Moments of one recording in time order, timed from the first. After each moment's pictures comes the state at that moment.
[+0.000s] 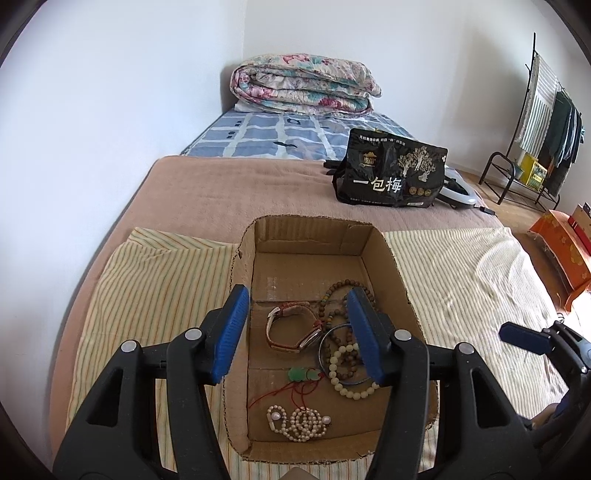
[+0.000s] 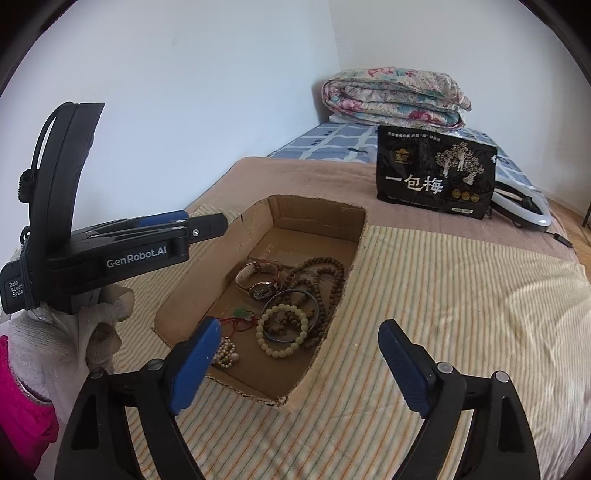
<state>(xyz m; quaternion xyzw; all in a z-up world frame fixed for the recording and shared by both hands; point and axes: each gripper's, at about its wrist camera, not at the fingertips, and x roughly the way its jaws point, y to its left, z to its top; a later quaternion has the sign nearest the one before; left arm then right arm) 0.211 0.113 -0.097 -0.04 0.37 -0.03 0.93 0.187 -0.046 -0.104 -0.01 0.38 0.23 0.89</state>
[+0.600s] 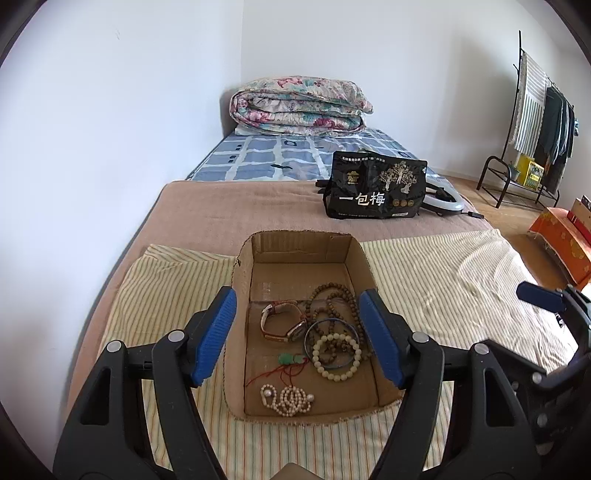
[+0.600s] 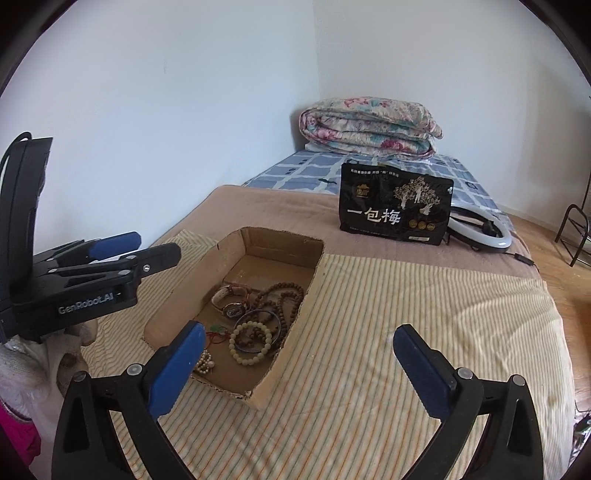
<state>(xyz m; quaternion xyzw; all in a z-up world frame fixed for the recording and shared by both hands) 0.160 0.090 -0.062 -0.02 0.33 -0.02 0.94 0.163 -0.077 -0.067 -0.03 0.33 0.18 0.92</state>
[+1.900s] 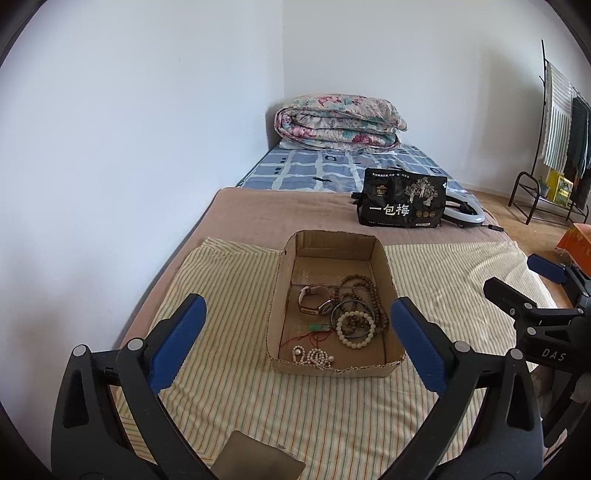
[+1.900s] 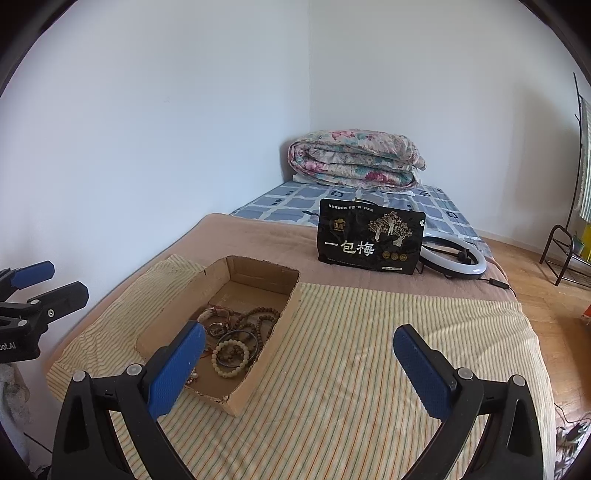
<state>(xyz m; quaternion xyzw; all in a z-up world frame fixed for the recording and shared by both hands) 0.077 0.088 -0.029 -0.01 0.30 0.07 0.95 0.140 -0.102 -0.043 -0.04 0.28 0.16 0.95</state>
